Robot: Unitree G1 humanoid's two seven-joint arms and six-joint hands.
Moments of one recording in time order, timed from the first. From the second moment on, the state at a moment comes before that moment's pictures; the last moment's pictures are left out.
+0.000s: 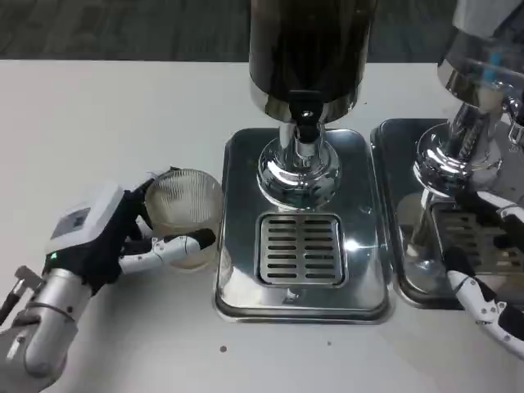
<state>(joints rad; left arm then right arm) -0.42 0.50 -0.27 1.02 0.56 -0.65 0.35 0.38 -0.32 -0.06 -0.07 -0.58 -0.52 -0.37</state>
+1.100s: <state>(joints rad) -0.41 0.43 -0.31 1.07 0.56 -0.65 0.50 0.40 -0.32 -0.07 -0.09 -0.56 -0.52 -0.37</state>
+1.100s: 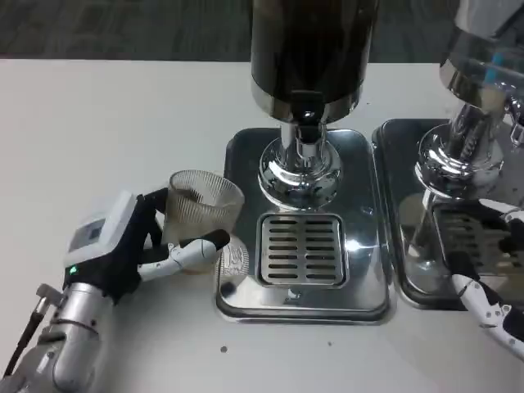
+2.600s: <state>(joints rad) -0.29 0.36 -0.18 0.94 0.48 -0.81 0.55 0.39 -0.32 -0.07 -0.08 -0.55 -0.52 -0.35</state>
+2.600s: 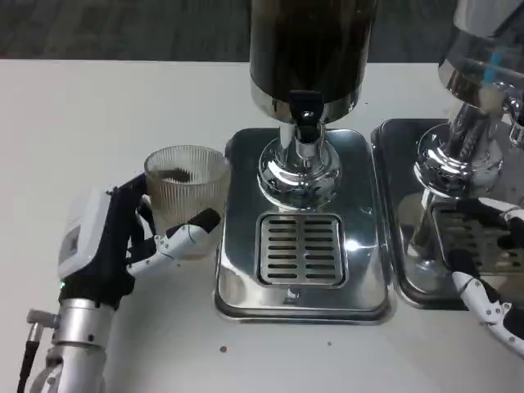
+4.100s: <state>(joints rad) -0.46 0.28 -0.34 1.09 0.62 -0.80 0.51 0.47 -0.17 -0.03 -0.24 -0.63 -0.48 -0.35</state>
